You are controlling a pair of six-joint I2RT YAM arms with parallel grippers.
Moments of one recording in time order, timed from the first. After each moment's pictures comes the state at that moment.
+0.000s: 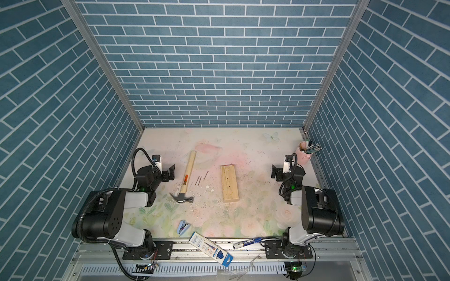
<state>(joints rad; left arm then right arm) 0.03 1.52 0.35 0.80 0.11 0.06 -0.07 1.54 0.38 0.77 -0.20 -0.03</state>
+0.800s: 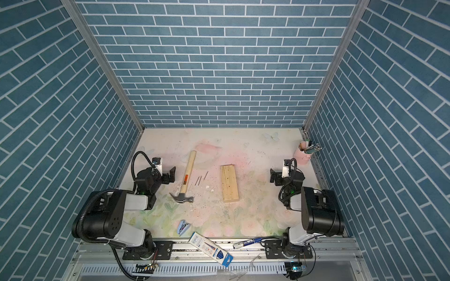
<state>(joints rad) 0.03 1.52 0.33 0.85 0.13 0.07 -0.07 1.53 0.29 0.86 -0.25 -0.03</state>
